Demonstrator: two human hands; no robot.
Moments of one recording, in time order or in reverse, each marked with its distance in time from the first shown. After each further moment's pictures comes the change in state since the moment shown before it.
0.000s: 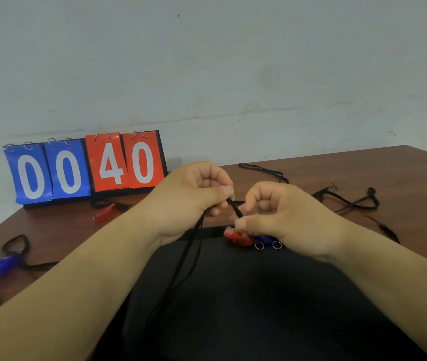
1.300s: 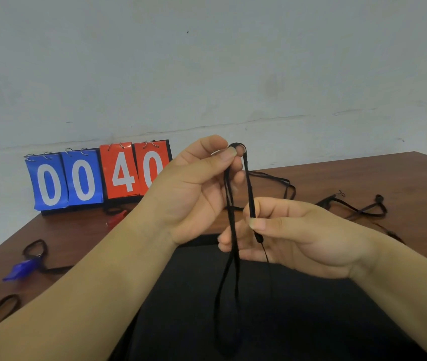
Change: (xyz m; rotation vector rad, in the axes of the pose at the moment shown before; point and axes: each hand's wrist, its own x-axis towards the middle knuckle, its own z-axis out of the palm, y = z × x) left_hand -0.012 0.032 0.004 -0.974 -0.146 0.149; right_hand -0.012 -0.007 0.002 0.643 -0.471 0.040
